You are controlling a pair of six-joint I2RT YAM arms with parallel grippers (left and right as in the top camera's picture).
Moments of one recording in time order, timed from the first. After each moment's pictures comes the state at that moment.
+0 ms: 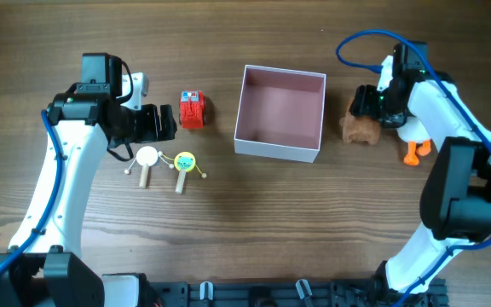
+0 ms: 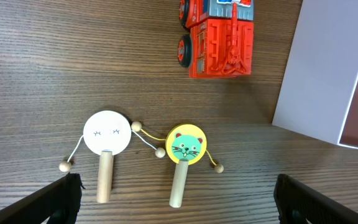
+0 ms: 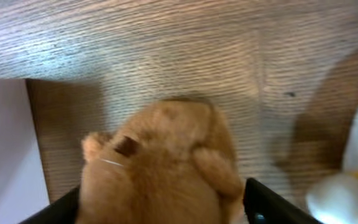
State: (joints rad) left arm -0.01 1.52 1.26 -1.00 0.19 -0.11; right arm -0.09 1.96 1.33 -0.68 -0.13 0.14
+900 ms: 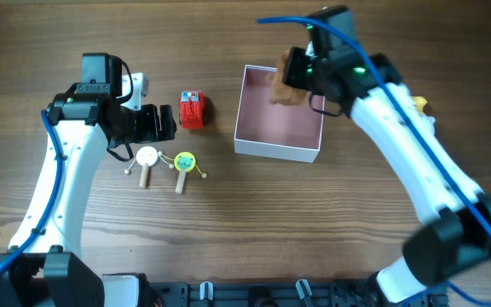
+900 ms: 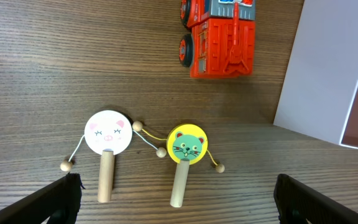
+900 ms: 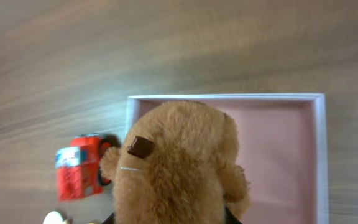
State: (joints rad) left arm -0.01 1.52 1.26 -1.00 0.19 -0.11; right arm 0.39 1.77 1.57 -0.73 -0.02 0.59
